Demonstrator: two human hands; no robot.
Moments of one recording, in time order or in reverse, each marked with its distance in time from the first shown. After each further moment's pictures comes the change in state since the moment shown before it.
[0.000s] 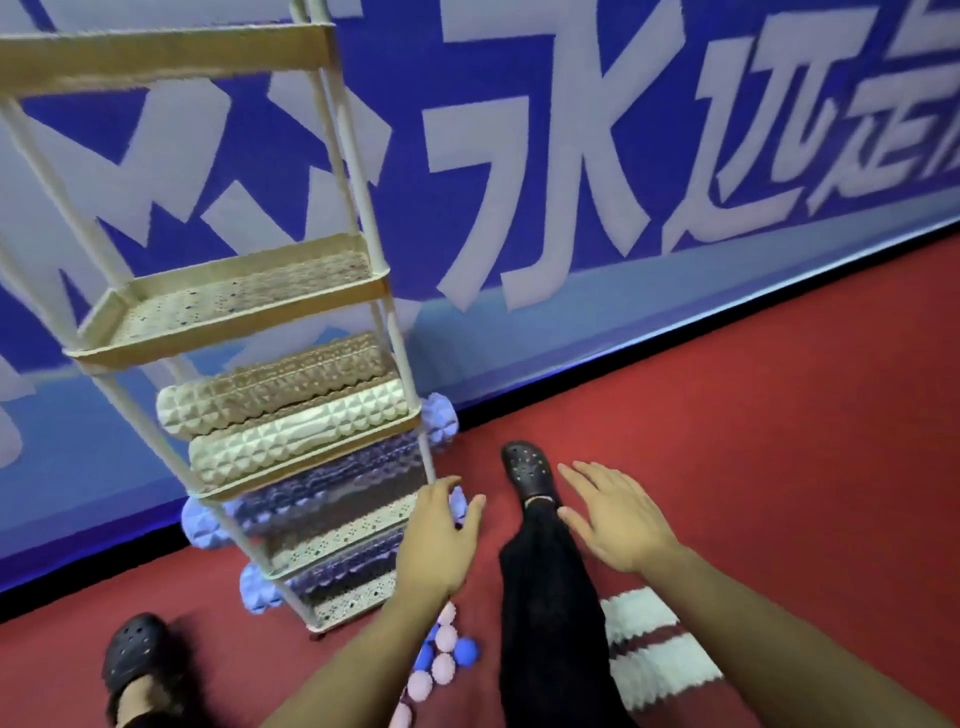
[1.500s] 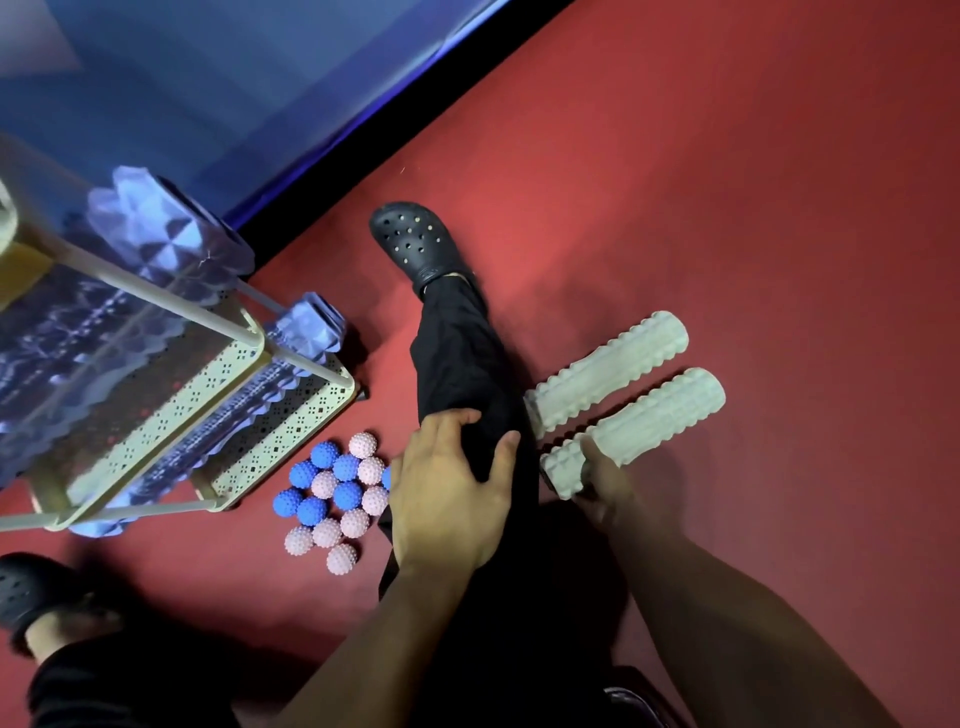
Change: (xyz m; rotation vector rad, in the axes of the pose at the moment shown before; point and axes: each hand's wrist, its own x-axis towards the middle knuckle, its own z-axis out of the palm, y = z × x) left_hand -0.038 -0.017 0.209 0.324 -0.286 -0.031; right_hand -0.107 0.110 0.363 2.187 0.004 1.436
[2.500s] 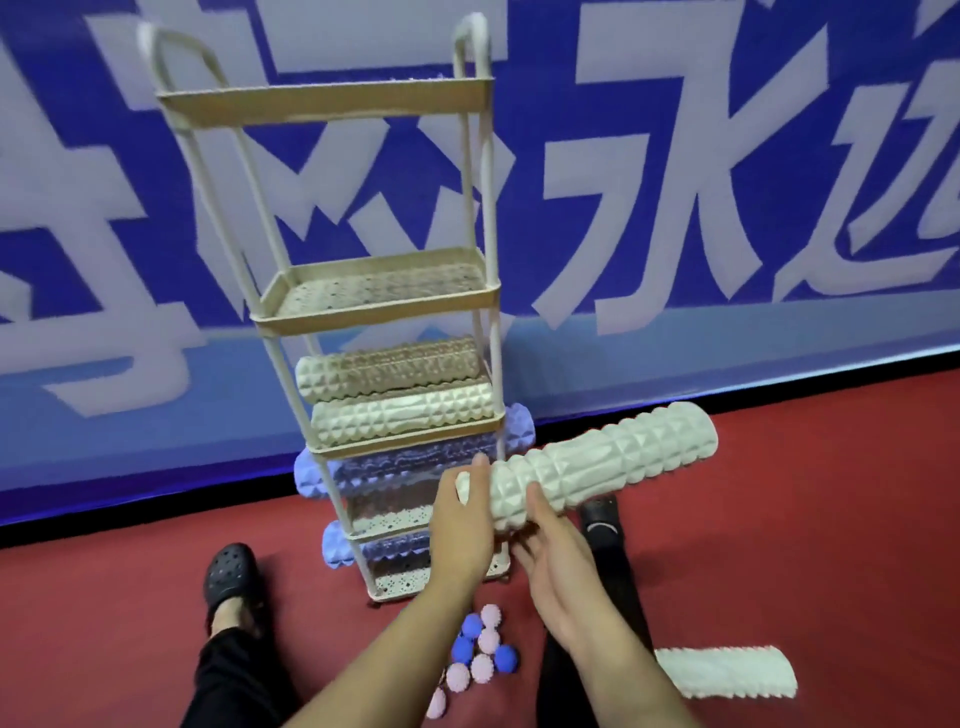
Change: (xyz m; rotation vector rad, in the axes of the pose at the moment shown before) left_hand -0.083 -0.027 -0.263 -0.977 0.572 -0.211; right_hand -0.391 0.060 0.306 -0.493 -0.735 -0.414
